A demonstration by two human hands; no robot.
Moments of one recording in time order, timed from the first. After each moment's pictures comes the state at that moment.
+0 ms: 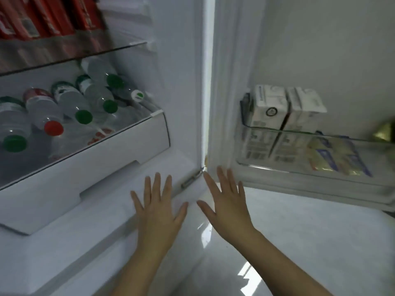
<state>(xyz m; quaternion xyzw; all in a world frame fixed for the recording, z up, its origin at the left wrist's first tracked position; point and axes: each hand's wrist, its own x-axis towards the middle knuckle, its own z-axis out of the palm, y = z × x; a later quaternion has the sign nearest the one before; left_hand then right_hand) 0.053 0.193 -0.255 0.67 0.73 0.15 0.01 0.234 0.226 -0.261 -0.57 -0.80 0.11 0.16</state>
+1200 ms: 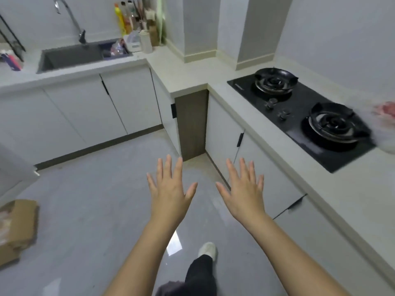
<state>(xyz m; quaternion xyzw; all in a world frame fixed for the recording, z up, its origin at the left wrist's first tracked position) 0.643 -0.062 -0.281 0.97 0.19 0.08 0.16 0.714 -0.235 -0.284 -0.98 -0.16 0.04 0.14</state>
